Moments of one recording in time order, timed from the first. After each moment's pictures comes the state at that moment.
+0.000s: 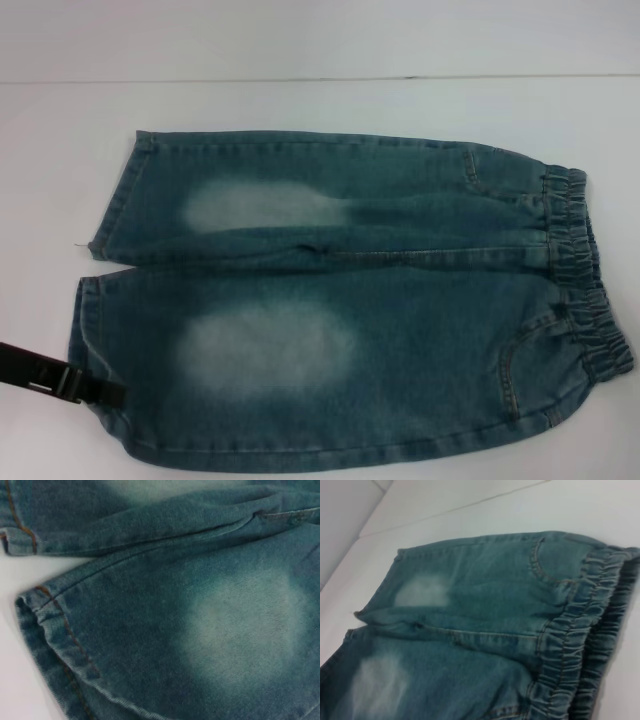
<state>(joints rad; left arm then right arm) -0.49 -2.16 0.66 1.19 2.69 1.85 -2.28 0.44 1.87 -0.27 -0.79 -2.49 -1.81 1.95</state>
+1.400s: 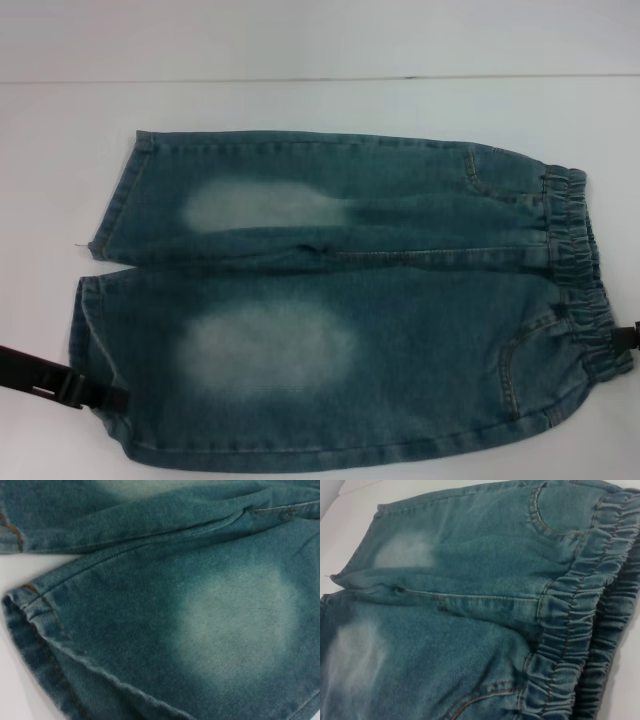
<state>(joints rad) -0.49 -2.16 0.66 1.20 2.68 1.87 -2.26 0.46 1.89 -0.42 -0.65 -2.49 -1.63 1.93</state>
